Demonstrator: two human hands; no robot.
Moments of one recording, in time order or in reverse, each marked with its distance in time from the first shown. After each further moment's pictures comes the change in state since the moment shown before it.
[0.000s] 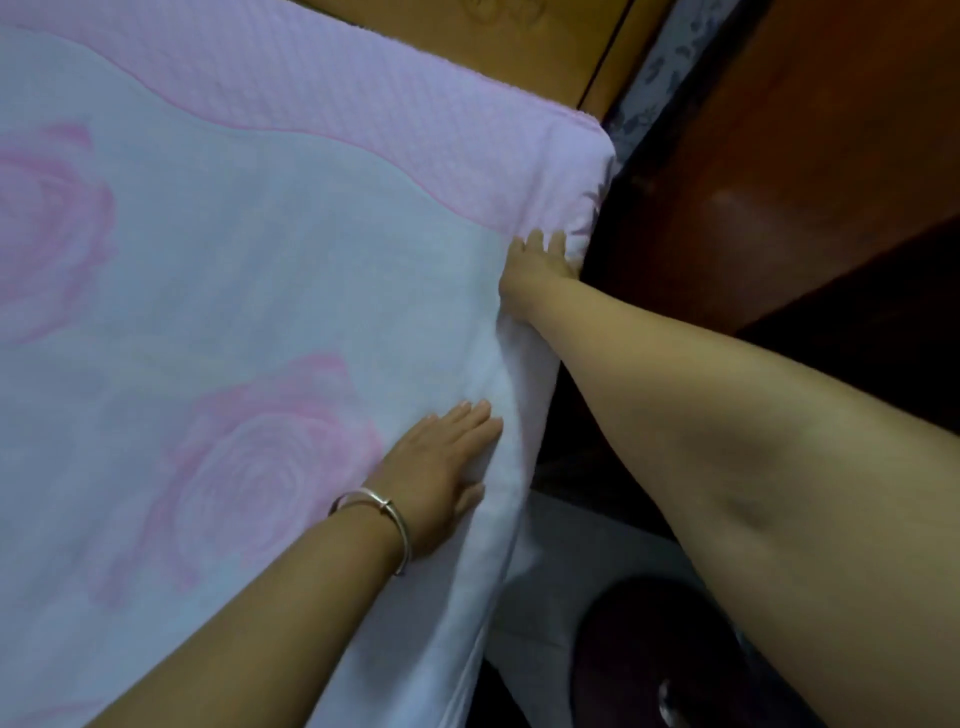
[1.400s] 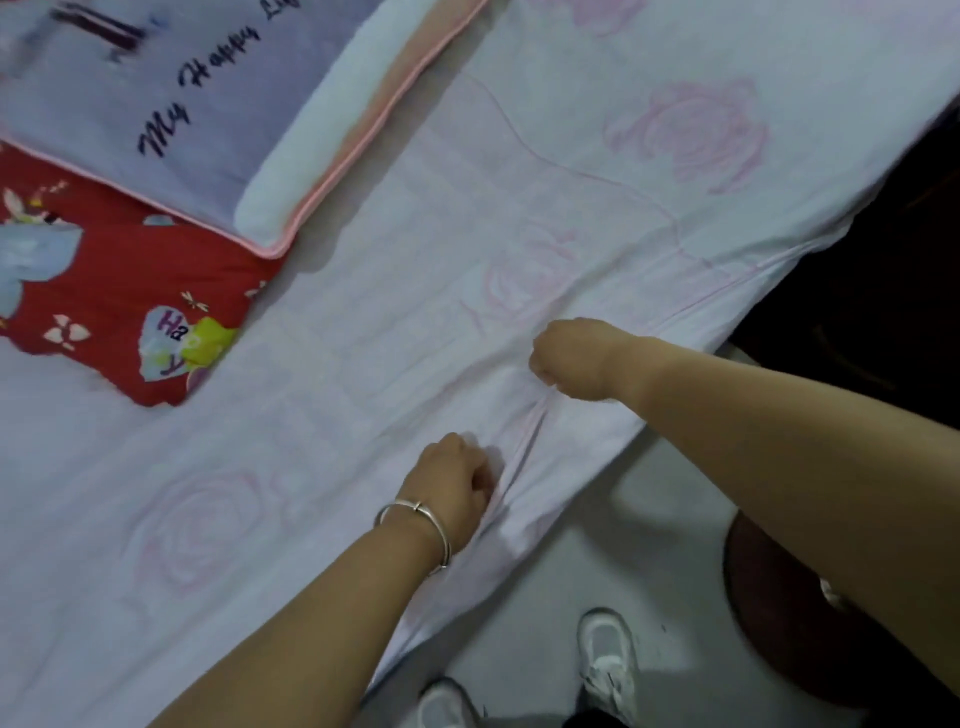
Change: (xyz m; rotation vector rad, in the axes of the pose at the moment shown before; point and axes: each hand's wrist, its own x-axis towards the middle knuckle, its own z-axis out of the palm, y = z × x) left_hand -0.518 0.101 0.225 -0.249 0.331 -0.800; right_hand -0.547 -0.119 0.132 -0.571 -0.115 -1.272
